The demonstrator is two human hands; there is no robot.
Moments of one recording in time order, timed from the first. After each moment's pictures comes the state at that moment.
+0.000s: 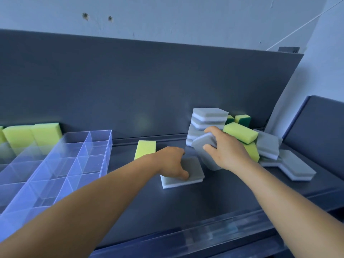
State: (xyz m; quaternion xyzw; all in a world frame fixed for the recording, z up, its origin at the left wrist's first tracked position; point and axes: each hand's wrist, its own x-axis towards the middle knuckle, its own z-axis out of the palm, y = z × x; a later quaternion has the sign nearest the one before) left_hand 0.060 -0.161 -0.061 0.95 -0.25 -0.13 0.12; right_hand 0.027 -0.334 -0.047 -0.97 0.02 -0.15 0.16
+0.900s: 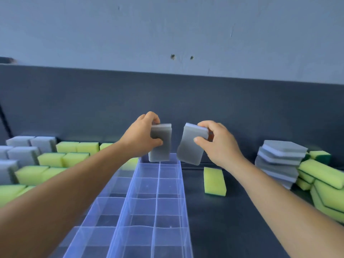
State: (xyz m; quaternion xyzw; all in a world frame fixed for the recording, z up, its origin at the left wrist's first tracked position) left_hand 0.082 0.082 0.023 0.93 -0.09 0.20 0.28; right_hand 0.081 -0.135 0.011 -0.89 -0.13 -0.22 0.38
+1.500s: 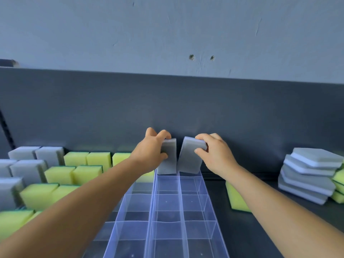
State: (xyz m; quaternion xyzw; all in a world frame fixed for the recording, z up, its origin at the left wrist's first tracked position) left_hand 0.130 0.124 -0.009 0.96 -0.09 0.15 0.21; right_hand 0.142 -0.076 -0.018 -0.93 -0.13 -0.18 0.29
